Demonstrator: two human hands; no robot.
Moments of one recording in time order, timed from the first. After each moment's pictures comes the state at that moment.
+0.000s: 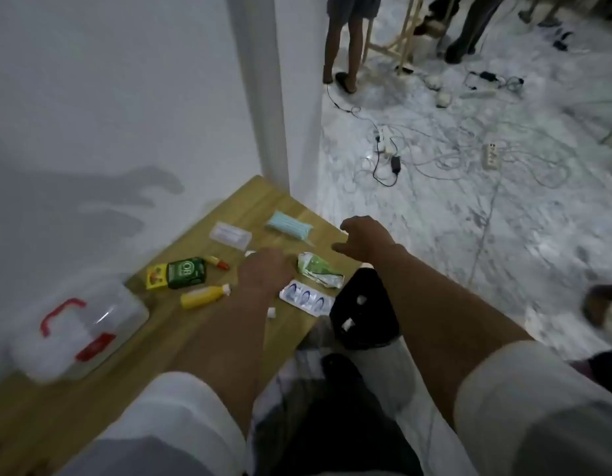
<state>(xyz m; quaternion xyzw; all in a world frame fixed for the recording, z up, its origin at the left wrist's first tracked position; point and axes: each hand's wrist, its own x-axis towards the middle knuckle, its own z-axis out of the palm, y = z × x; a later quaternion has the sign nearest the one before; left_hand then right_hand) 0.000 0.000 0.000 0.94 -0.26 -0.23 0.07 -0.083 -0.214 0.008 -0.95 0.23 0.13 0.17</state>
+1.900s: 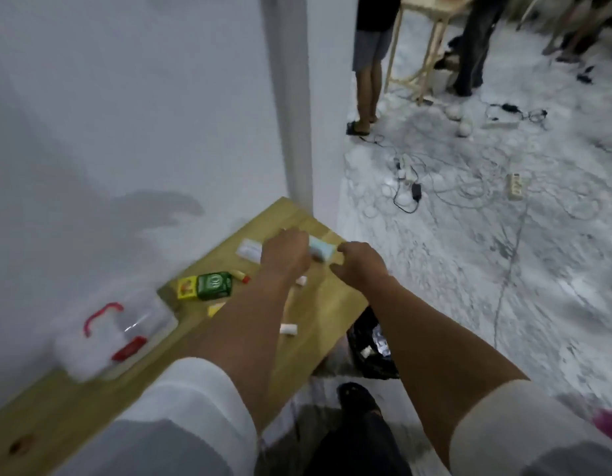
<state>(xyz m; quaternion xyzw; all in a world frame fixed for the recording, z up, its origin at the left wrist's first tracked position) 0.033 -0.006 0.061 0.94 -0.34 -0.08 0.03 -0.064 -0.149 0.029 -0.94 0.24 0.08 0.23</state>
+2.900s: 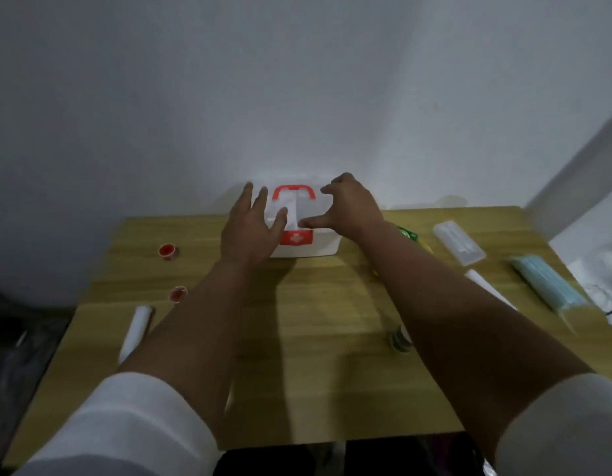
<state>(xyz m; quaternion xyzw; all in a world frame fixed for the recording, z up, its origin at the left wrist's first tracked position) 0.052 0.388 -0.106 0.95 0.11 0.12 0.25 0.110 0.198 -0.048 -0.96 -0.18 0.00 0.19</state>
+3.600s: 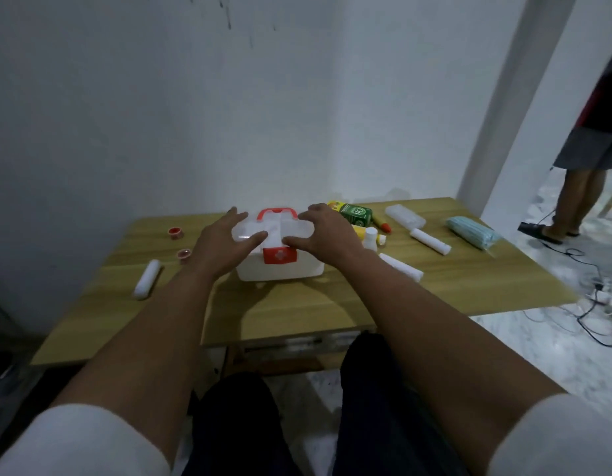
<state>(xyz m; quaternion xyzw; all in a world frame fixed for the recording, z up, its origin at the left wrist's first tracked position) -0.140 0.371 -0.104 0.94 0.04 0.16 0.31 -0.095 0.151 -0.089 -0.94 -0.22 -0.13 0.21</state>
